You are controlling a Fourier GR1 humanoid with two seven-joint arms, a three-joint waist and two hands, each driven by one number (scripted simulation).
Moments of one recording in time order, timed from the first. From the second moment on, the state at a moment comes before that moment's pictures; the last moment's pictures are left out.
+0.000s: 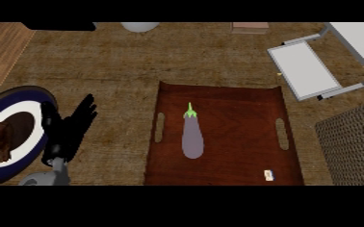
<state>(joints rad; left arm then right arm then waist) -0.04 0.19 0.05 -1.39 0.14 0.00 0.32 -1.43 -0.55 -0.56 -0.47 1.60 -0.22 1.04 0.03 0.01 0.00</state>
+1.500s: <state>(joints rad) -0.06 0.17 0.06 -1.36 0.11 0.00 0.29 -1.37 -0.61 -0.59 -0.49 1.49 -0.50 0.99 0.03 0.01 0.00</state>
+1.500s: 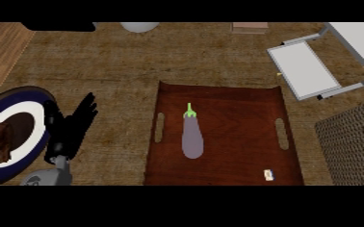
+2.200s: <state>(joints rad) -0.04 0.17 0.08 -1.36 0.12 -0.01 0.28 -1.33 -0.60 -0.62 -0.72 1.51 -0.72 1.03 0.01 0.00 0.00</state>
